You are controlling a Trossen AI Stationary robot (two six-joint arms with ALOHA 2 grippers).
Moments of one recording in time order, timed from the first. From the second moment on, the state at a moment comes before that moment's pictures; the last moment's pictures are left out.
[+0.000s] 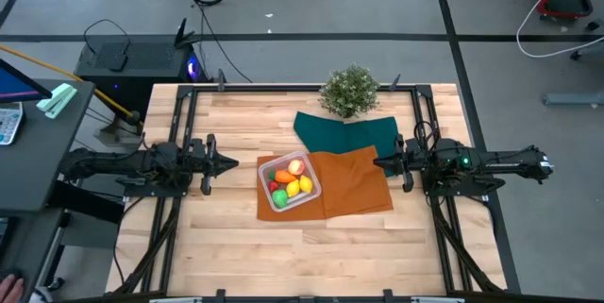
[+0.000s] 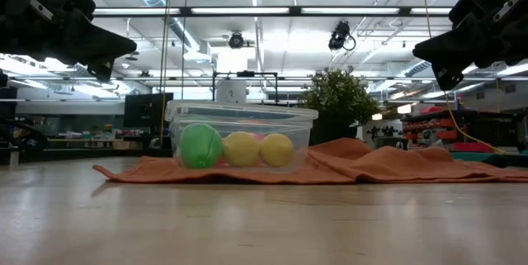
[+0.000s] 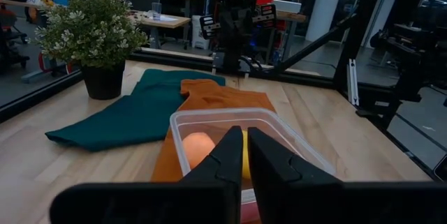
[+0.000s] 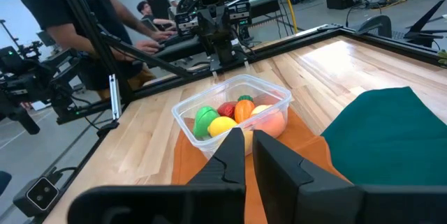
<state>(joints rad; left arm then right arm) -0.03 0.11 0.01 0.07 -0.09 -0.17 -0.02 0.08 0.04 -0.01 -0.01 0.30</state>
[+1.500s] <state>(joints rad) -0.03 0.11 0.01 0.07 -0.09 -0.17 -0.02 0.08 0.04 -0.01 -0.01 0.30</state>
